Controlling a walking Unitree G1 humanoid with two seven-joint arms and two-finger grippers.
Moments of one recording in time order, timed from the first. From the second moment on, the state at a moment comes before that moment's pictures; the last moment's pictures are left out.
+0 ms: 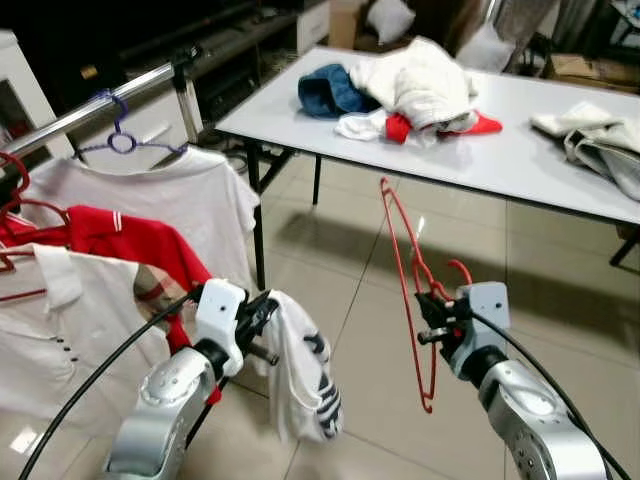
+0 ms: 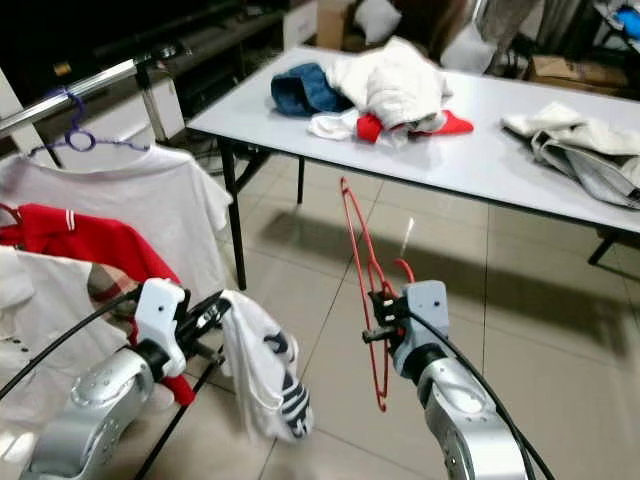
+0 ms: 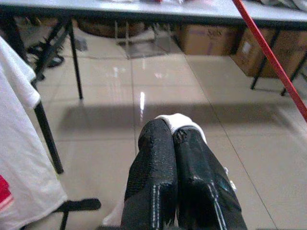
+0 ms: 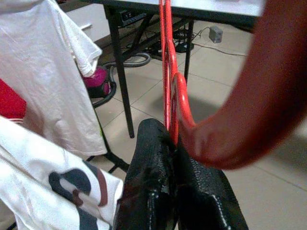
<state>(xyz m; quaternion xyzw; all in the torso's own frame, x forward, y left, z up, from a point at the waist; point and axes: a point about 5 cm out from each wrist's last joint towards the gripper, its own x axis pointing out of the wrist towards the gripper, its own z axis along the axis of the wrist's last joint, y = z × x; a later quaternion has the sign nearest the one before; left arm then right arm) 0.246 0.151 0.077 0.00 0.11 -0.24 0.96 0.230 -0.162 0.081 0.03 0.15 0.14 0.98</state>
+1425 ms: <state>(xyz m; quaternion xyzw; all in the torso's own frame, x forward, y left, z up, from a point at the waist) 0.263 0.171 0.085 0.00 0.09 -0.20 0.98 0.246 -0.146 0.091 0.02 0.13 0.16 0.98</state>
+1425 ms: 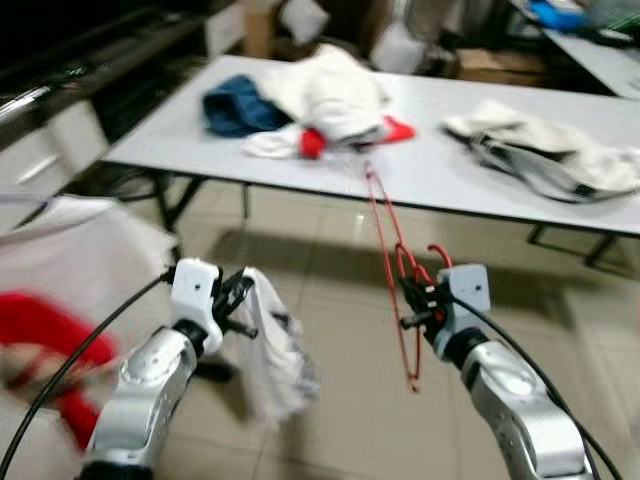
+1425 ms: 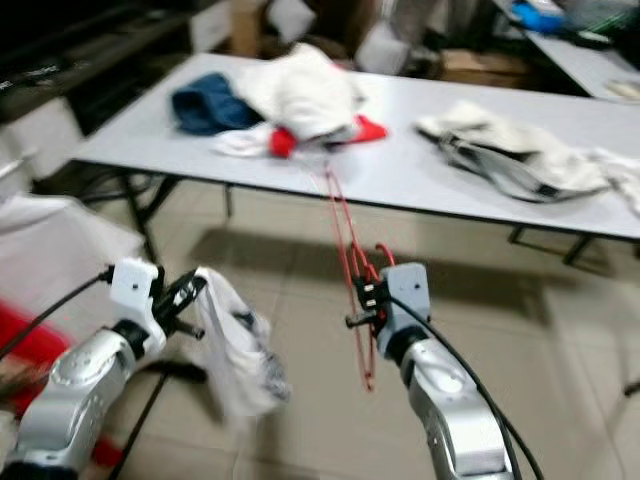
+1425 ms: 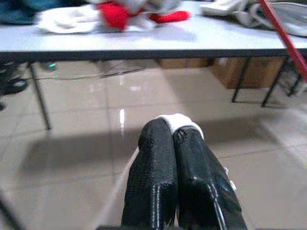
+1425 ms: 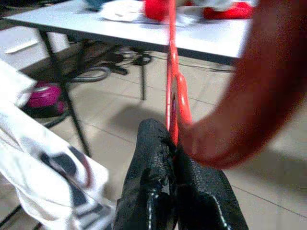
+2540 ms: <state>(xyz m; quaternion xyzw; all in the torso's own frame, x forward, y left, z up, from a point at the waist) 0.272 0.161 0.092 -0.01 0.07 -0.21 0.97 0.251 -0.158 0.093 0.00 0.12 0.16 0.98</state>
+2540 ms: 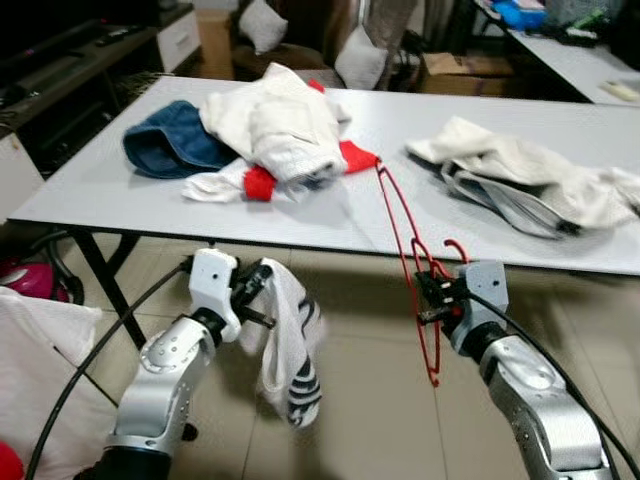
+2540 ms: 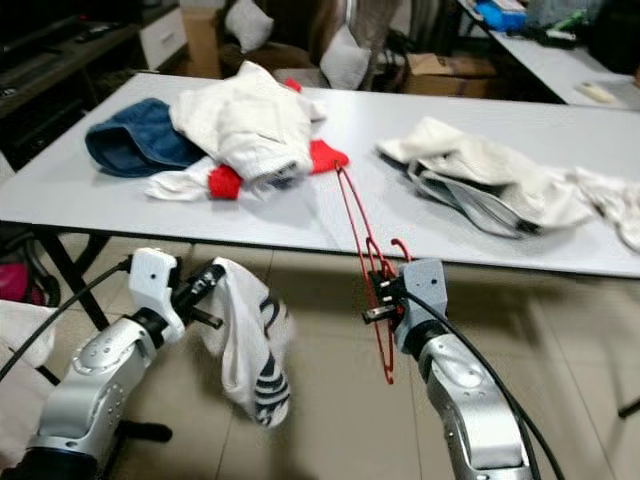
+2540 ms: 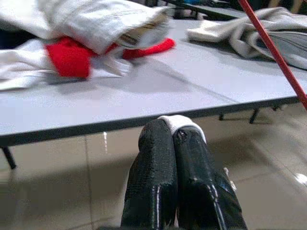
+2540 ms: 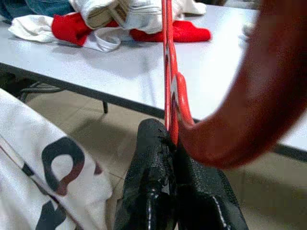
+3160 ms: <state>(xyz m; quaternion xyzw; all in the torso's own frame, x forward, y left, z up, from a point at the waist) 0.275 0.167 0.098 0.01 0.07 -0.23 0.97 0.250 -0.150 0.099 -0.02 0.12 0.21 0.97</state>
